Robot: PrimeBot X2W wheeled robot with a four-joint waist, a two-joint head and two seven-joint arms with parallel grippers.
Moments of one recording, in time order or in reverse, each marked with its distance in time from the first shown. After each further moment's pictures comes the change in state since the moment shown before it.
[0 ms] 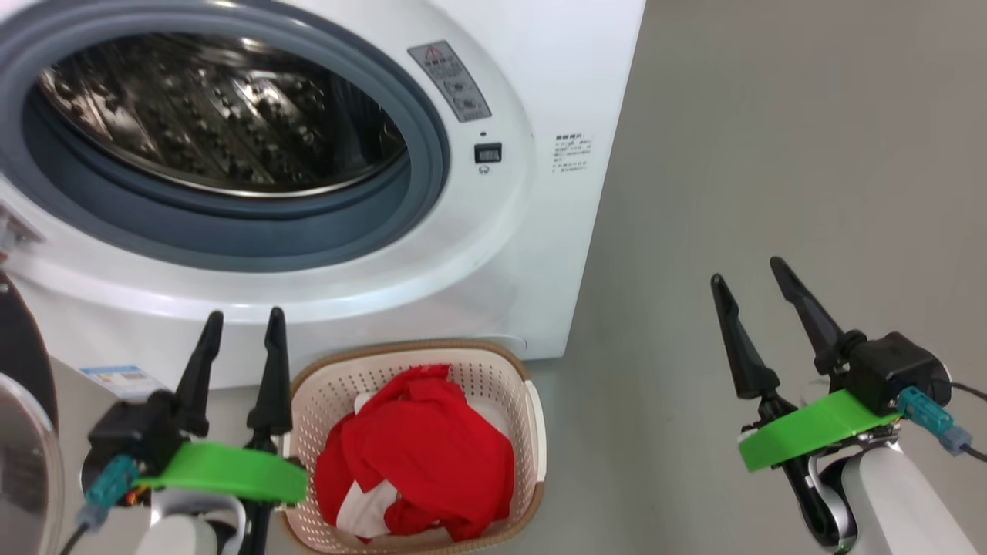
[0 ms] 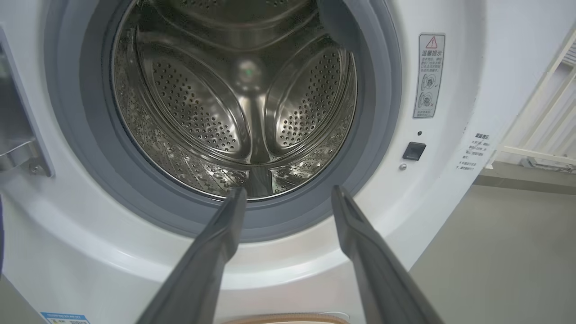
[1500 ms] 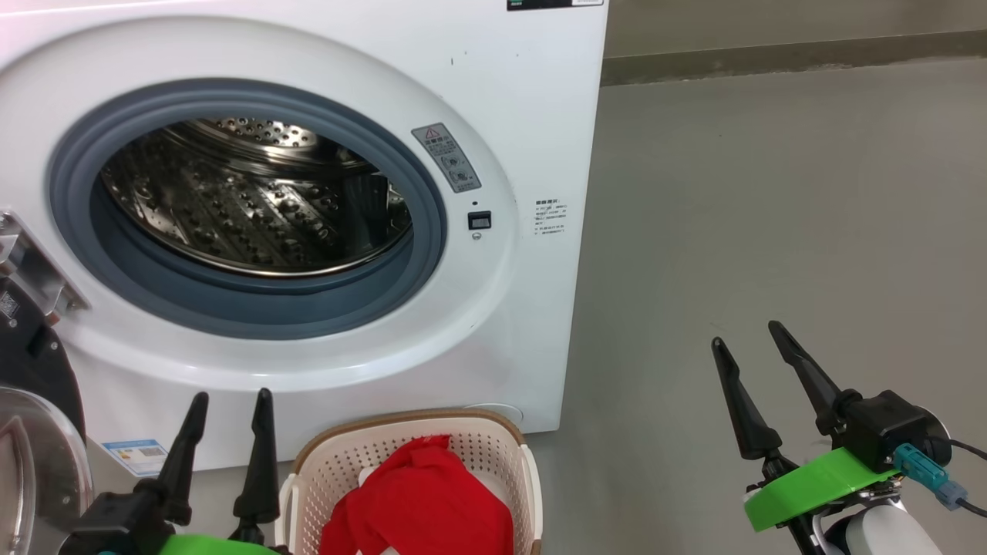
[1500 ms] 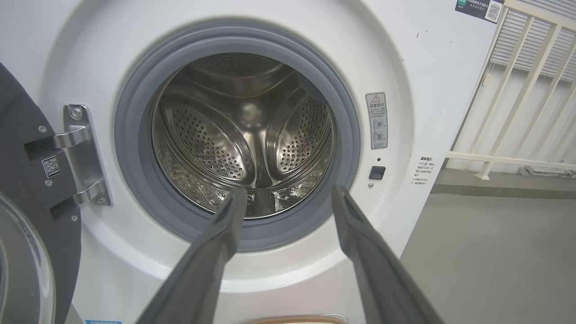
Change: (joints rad) left arm 0.268 0.028 0.010 -0.257 0.021 0.055 0.065; right arm 0.132 -0.009 0.006 -0.026 -0.003 0.000 0.000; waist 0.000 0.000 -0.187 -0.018
